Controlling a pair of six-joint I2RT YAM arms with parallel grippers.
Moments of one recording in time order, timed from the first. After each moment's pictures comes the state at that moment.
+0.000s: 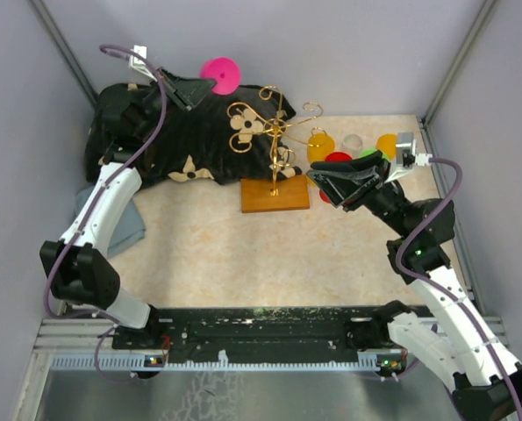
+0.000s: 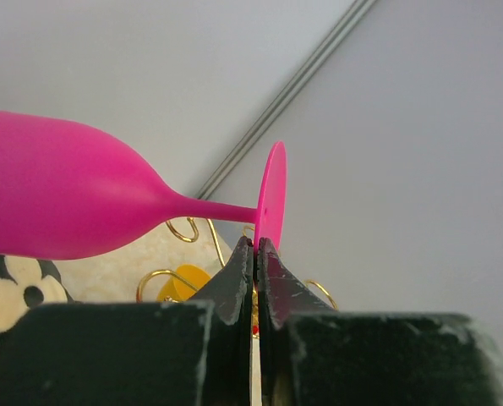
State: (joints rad) left arm -0.19 1.52 1.46 0.41 0.54 -0.85; right arm 0.41 0.76 0.82 0.51 -0.55 0.66
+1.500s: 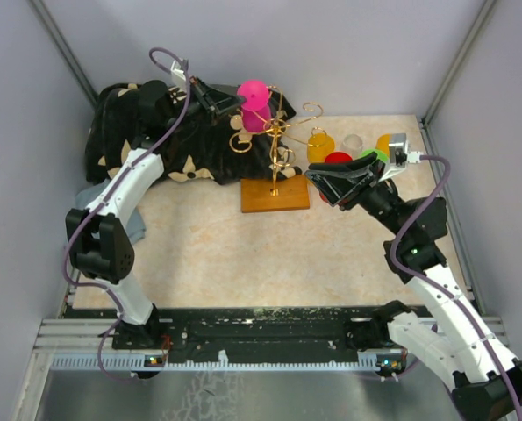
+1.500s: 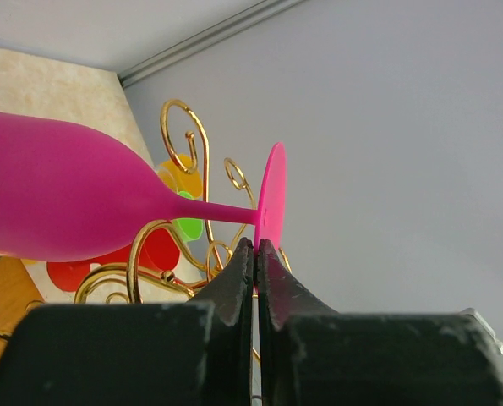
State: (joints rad) left arm -0.26 1.75 1.58 0.31 0.66 -1.20; right arm 0.41 0.76 0.79 0.49 -0.52 0.66
